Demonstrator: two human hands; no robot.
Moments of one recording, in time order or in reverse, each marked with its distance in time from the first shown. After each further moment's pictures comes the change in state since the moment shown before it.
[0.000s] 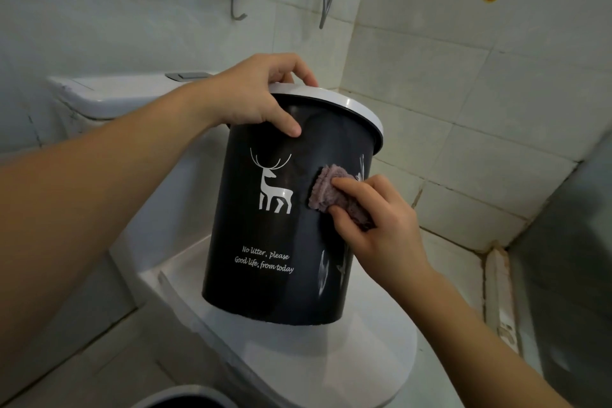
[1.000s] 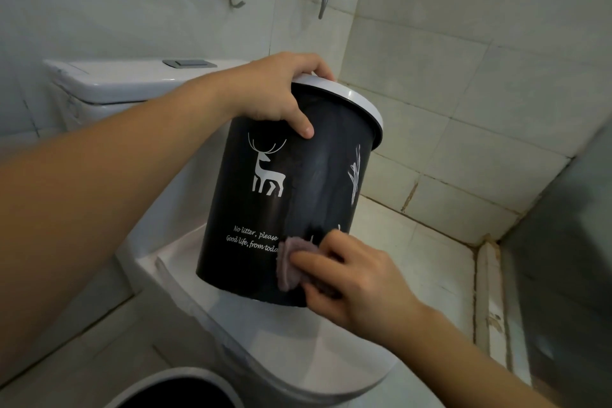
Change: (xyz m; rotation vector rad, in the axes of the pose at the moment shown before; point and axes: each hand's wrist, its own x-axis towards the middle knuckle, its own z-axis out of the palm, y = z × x) left_hand 0.005 0.016 0.017 0.172 -0.041 -0.061; right_hand -0.048 -0.025 -0.013 -0.037 -0.349 -0.303
